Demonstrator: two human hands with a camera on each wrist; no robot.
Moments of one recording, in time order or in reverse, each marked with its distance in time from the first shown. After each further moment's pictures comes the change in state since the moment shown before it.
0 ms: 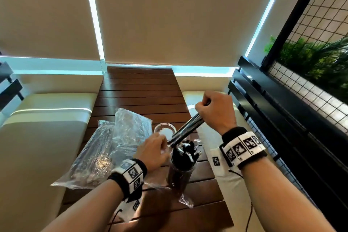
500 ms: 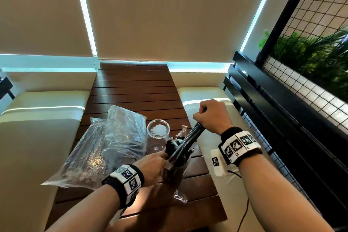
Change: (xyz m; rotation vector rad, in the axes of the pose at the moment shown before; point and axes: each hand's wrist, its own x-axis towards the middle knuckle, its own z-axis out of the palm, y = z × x) left_hand -0.018 0.011 0.025 0.230 -0.509 0.263; right_hand -0.012 0.039 0.006 0.006 -0.259 0.173
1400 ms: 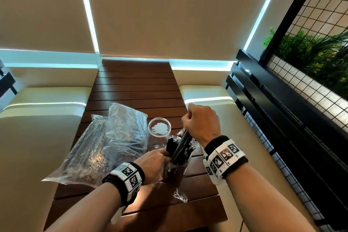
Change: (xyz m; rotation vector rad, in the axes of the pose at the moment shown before) left_hand 0.004 -0.005 0.003 -0.058 0.154 0.056; right_hand -0.018 -0.024 0.036 -0.280 0.126 -0.187
